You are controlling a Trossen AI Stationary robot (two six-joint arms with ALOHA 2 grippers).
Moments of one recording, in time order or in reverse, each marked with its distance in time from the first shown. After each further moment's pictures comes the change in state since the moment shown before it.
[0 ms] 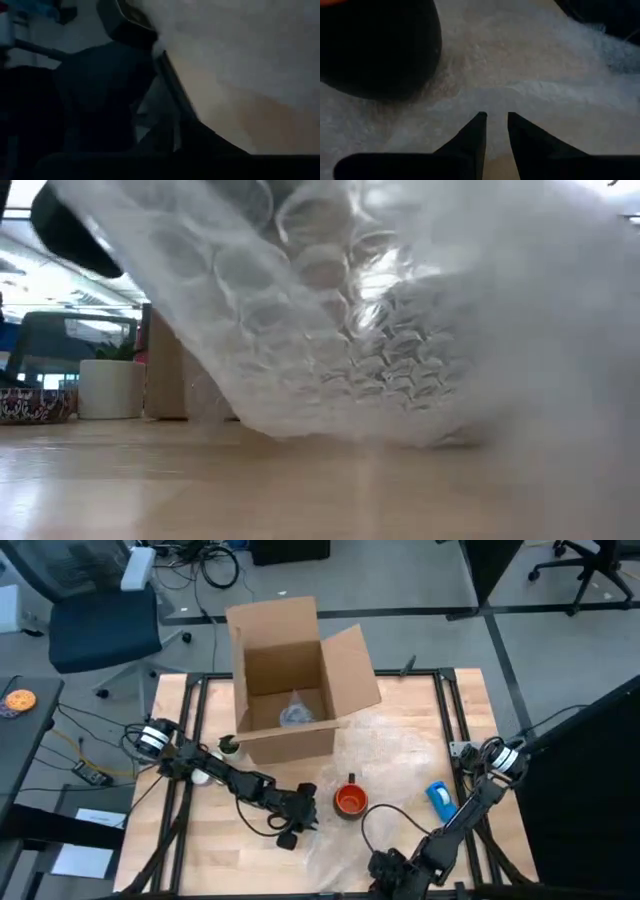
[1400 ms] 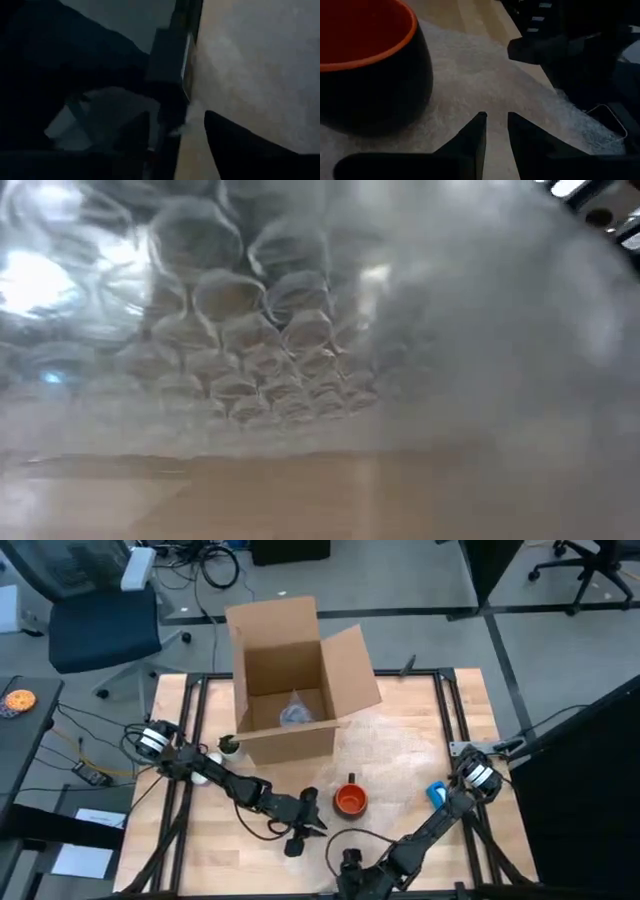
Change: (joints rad) left arm -0.042 0.010 -0.001 0.206 -0.069 -0.177; right arm -0.126 0.207 0.208 0.048 -0.078 -0.822
